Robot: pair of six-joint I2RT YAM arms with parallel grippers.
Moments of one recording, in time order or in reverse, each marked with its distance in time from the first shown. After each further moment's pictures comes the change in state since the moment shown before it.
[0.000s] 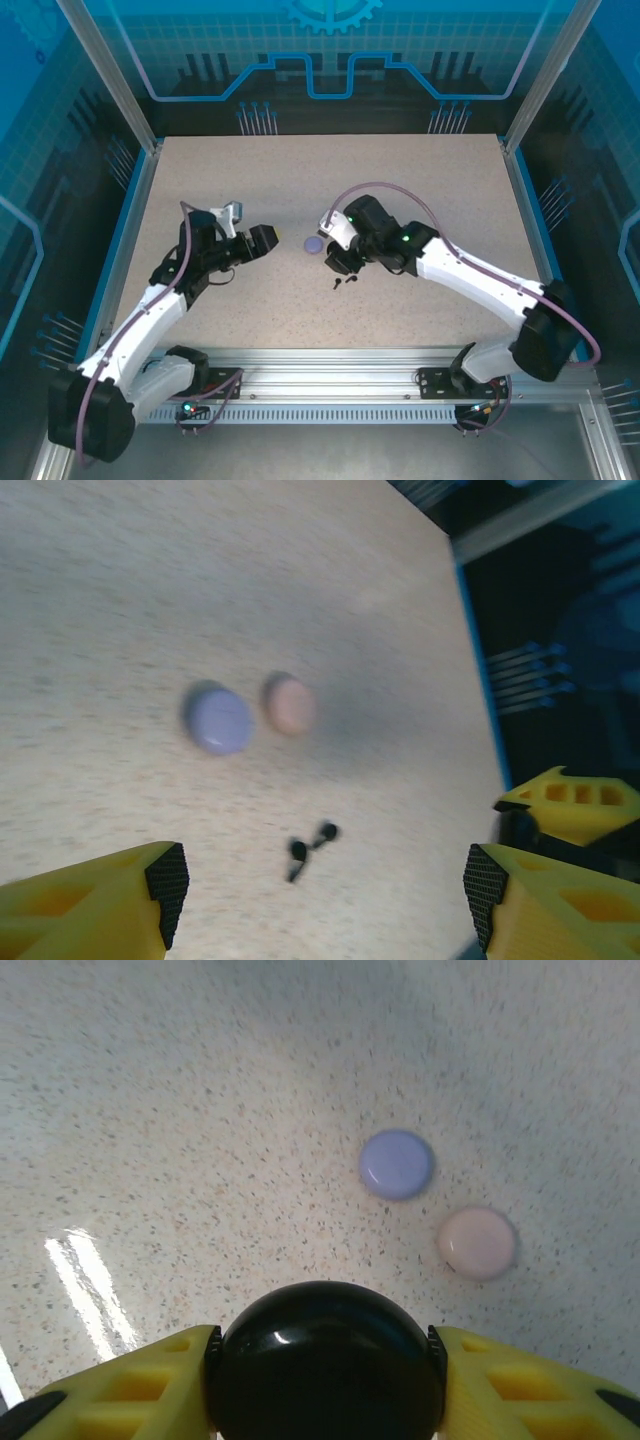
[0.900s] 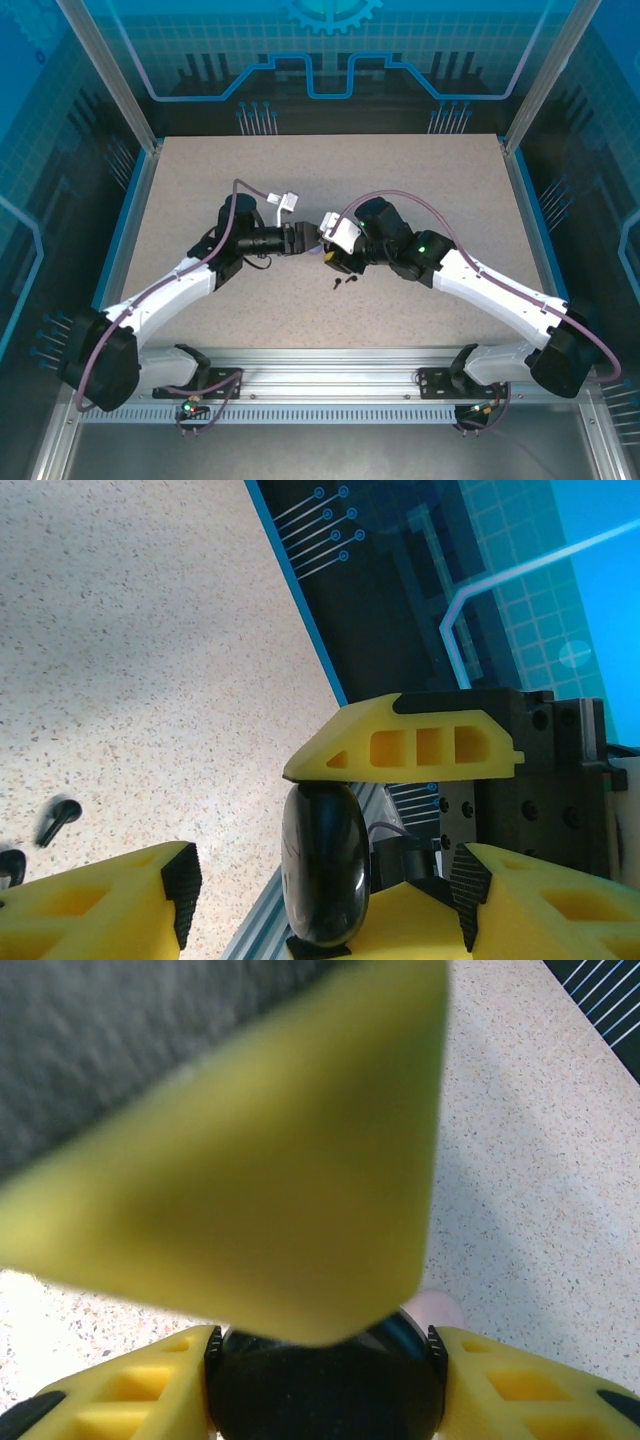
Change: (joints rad) left arm -0.231 0.264 0.131 0.296 0.278 -0.100; right arm 0.026 -0.098 -0.033 0.080 -0.014 -0.150
